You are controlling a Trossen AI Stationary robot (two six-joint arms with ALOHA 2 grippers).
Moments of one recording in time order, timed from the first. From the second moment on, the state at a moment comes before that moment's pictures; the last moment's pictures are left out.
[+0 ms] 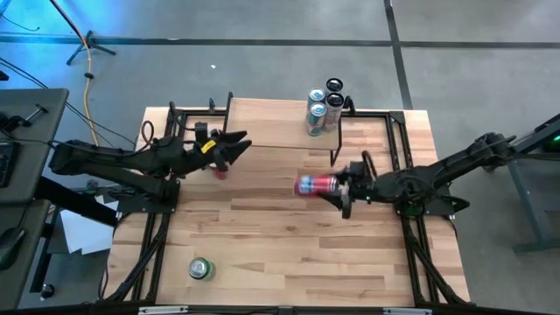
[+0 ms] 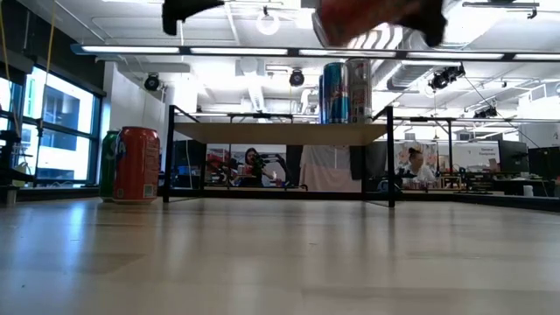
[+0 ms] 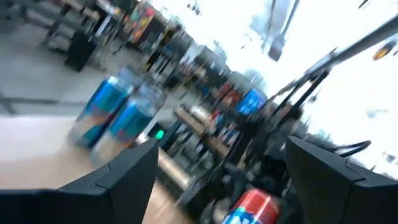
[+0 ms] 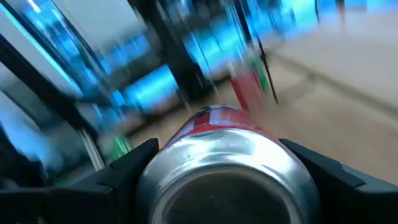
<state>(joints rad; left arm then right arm) -0.04 0.93 0.68 0.41 -0.46 -0.62 0.36 1.02 0.69 0.14 0.54 0.56</state>
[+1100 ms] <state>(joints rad) 0.05 1.51 0.91 1.43 -0.26 -0.75 0.01 1.43 1.22 0.67 0.32 -0.01</state>
